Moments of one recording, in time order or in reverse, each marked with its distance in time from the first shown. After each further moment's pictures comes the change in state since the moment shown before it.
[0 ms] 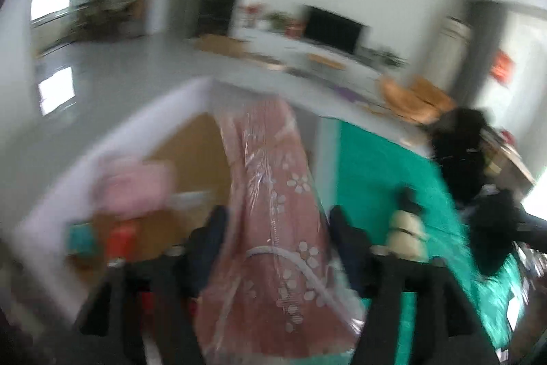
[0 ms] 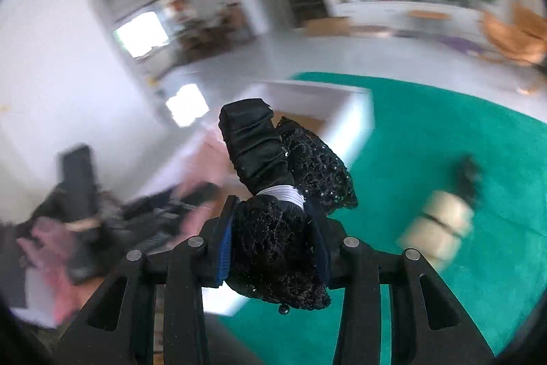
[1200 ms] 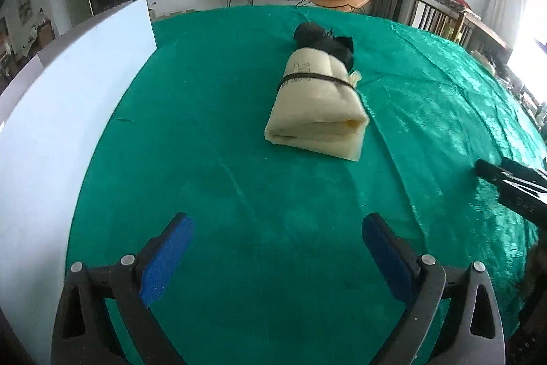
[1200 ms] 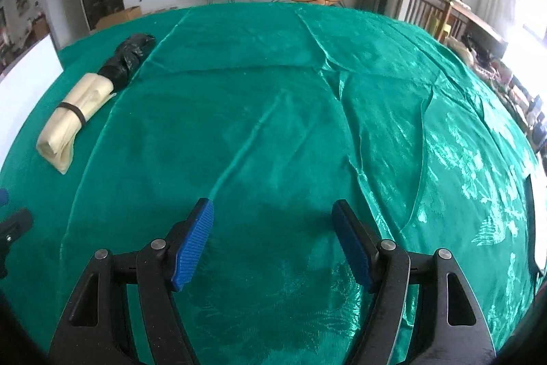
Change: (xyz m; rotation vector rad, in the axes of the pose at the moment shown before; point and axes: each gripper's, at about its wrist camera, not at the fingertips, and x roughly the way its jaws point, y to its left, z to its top) left arm 0.159 -0.238 -0.154 0.478 0.271 -0.151; right arm -0.051 -0.294 -0.186 0.330 0.028 -0.875
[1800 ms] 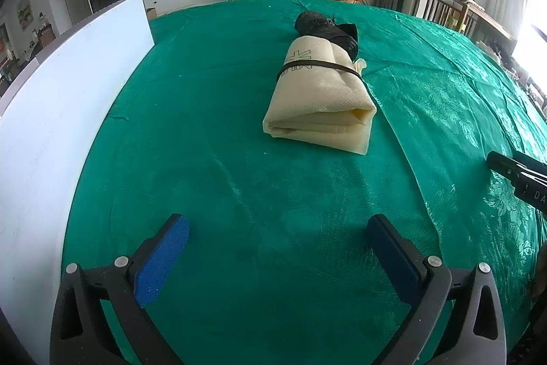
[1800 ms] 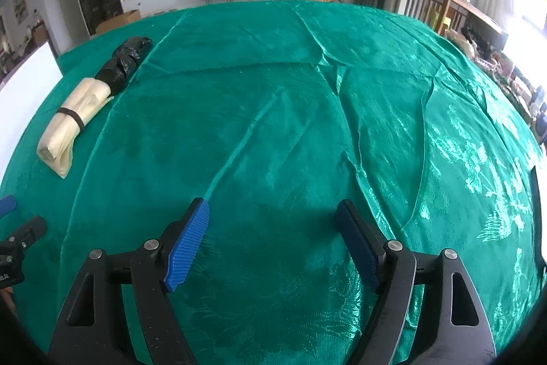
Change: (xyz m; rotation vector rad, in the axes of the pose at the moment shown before) left arm 0.010 -0.002 -0.007 0.016 0.013 0.025; right arm -0.008 -0.012 -0.014 0.038 0.010 0.026
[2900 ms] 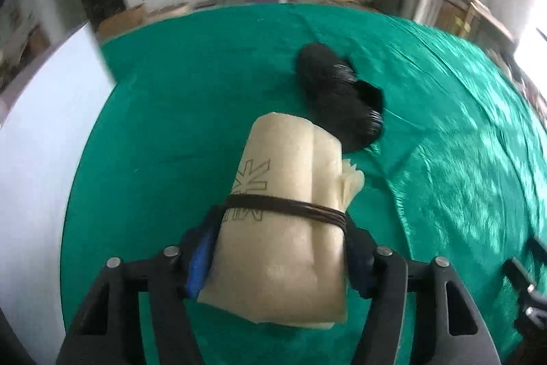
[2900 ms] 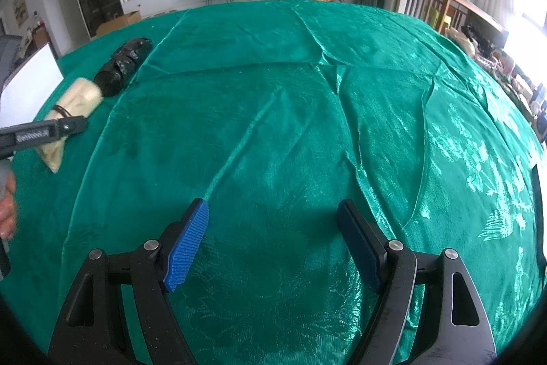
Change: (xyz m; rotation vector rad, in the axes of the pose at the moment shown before) left arm 0.056 0.011 0.105 -0.038 0.043 -0.022; right arm 0.000 0.002 0.000 0.004 0.000 0.000
